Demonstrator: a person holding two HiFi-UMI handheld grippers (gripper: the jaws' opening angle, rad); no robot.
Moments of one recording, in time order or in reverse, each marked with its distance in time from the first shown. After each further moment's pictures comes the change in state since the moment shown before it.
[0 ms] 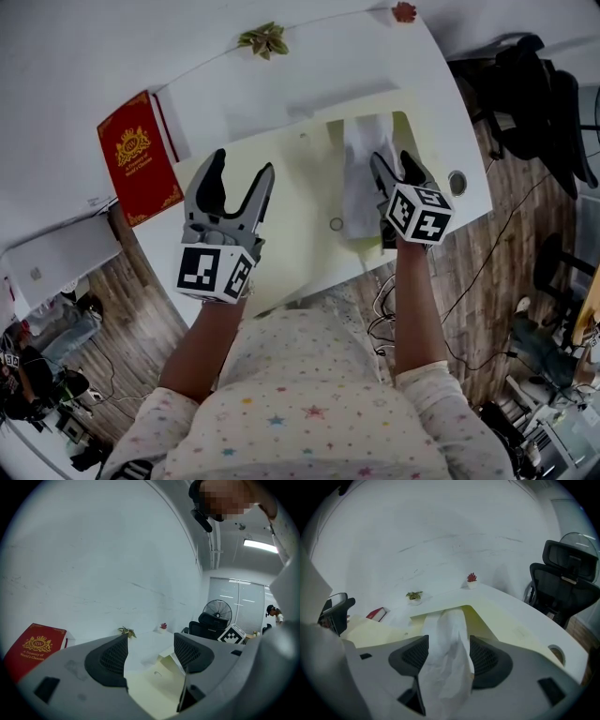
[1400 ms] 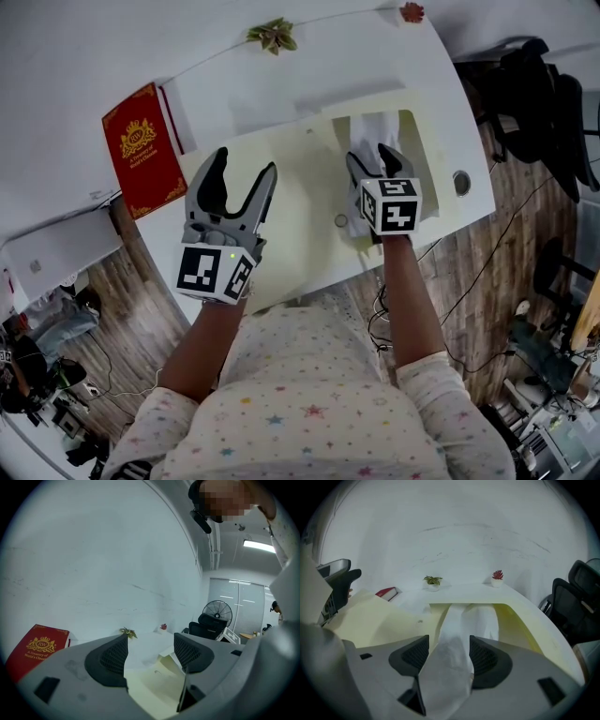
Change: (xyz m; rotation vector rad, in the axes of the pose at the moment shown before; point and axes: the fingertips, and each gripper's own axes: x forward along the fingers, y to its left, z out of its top) left arm -0.012 0.000 0.004 -0.001 -0.008 0.003; right arm 0.027 0.057 -0.015 -0.237 0.100 0.049
